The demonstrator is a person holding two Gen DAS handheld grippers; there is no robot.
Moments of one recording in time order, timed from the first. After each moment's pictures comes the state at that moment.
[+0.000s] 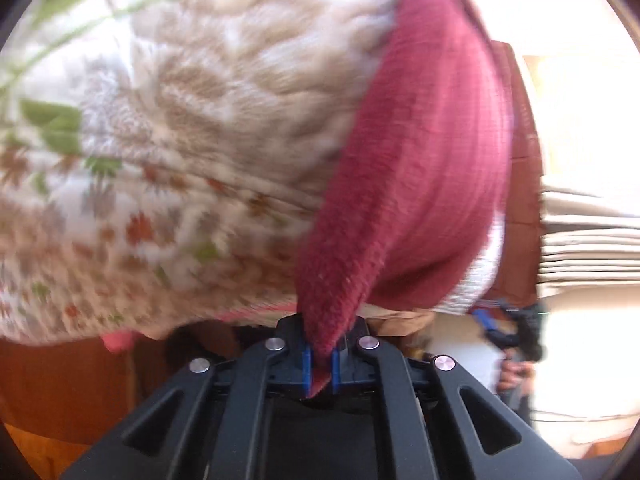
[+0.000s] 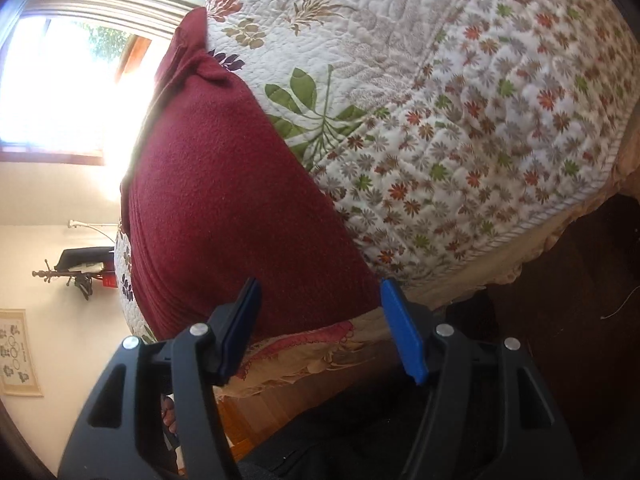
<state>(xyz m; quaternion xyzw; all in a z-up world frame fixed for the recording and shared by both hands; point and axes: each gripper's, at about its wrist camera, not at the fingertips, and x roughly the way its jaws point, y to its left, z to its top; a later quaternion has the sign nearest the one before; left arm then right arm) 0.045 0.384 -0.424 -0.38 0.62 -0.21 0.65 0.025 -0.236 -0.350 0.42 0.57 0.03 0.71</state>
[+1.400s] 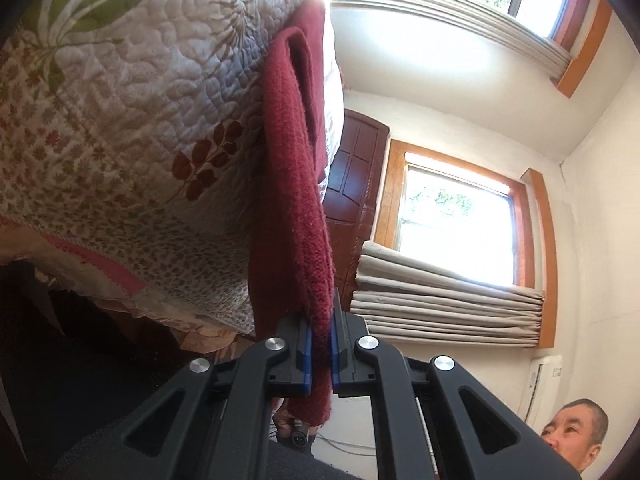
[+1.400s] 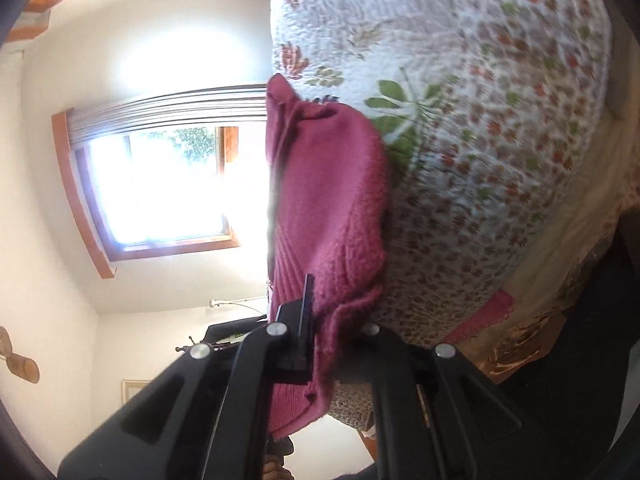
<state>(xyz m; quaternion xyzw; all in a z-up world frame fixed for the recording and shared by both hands) 0.006 0.404 -0.326 -0.65 0.43 -0.30 0.55 -0.017 -0.222 -0.291 0.64 0.37 0.11 0.67</state>
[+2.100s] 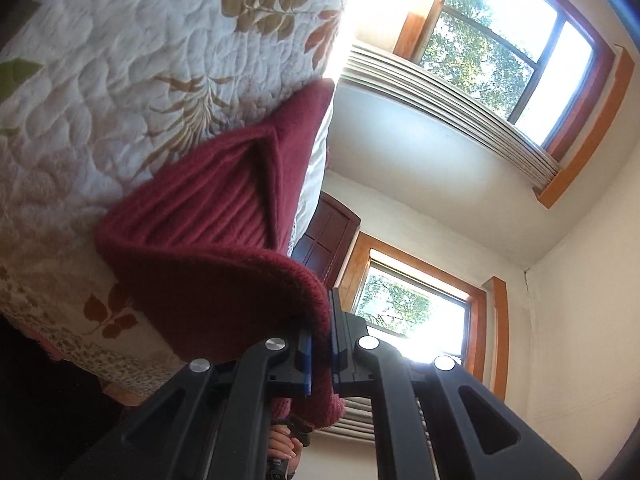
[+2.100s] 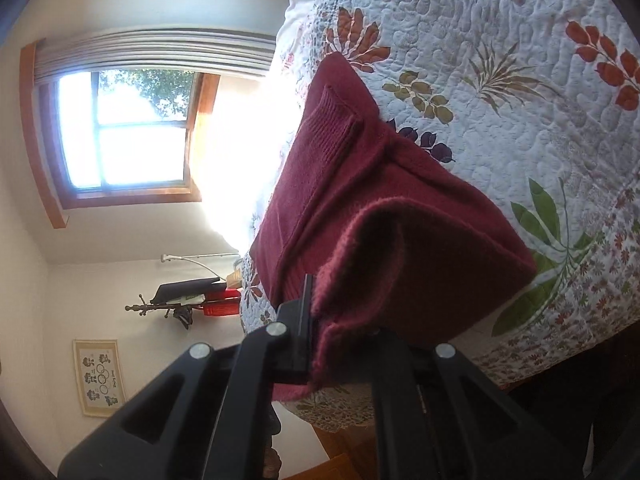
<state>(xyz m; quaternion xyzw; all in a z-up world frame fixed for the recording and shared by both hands) 0.128 0.416 -0.361 -0.77 0.34 -0.19 0.51 0.206 -0.217 -0.246 0.54 0.49 0.12 0.68</state>
